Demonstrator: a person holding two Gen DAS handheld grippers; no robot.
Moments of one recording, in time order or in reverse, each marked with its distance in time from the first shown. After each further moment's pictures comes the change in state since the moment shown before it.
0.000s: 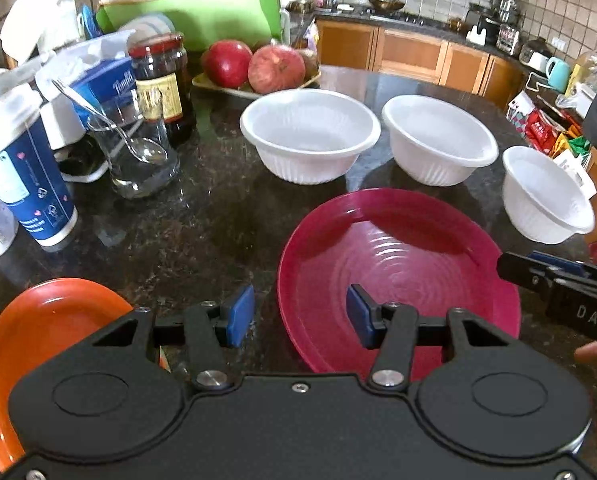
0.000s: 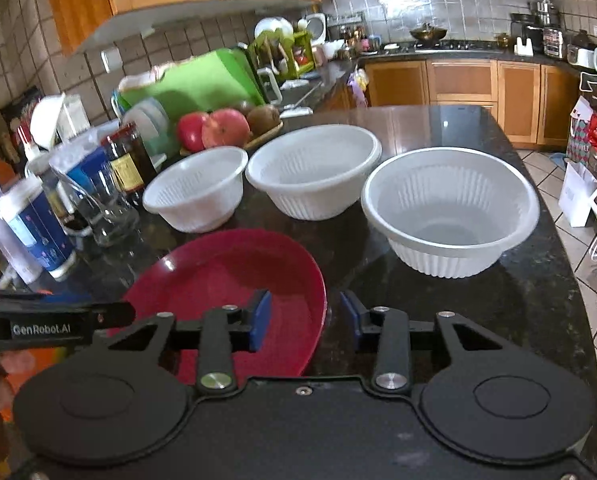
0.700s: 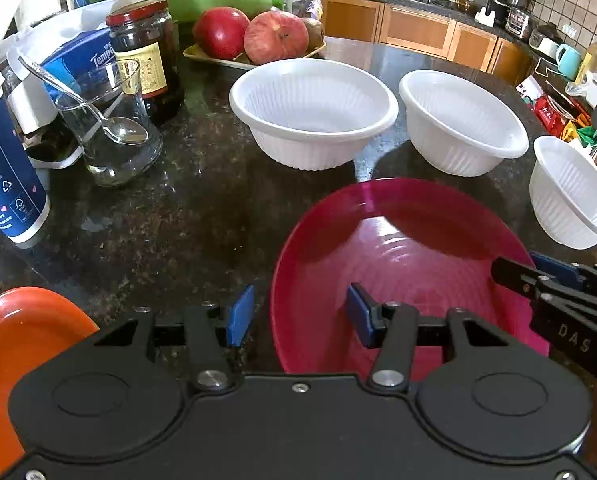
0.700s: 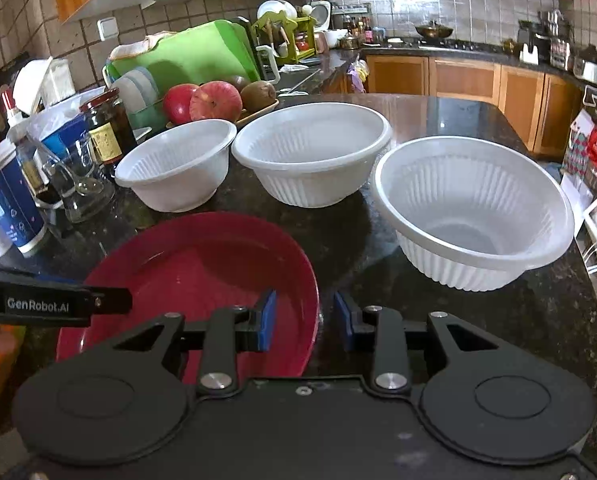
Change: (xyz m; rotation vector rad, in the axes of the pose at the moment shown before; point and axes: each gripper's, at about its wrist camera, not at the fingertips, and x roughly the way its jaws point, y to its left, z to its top) left arm 0.031 0.000 0.010 -0.015 0.077 -0.012; right arm 0.028 0.000 -0.003 -0.073 0.031 -0.045
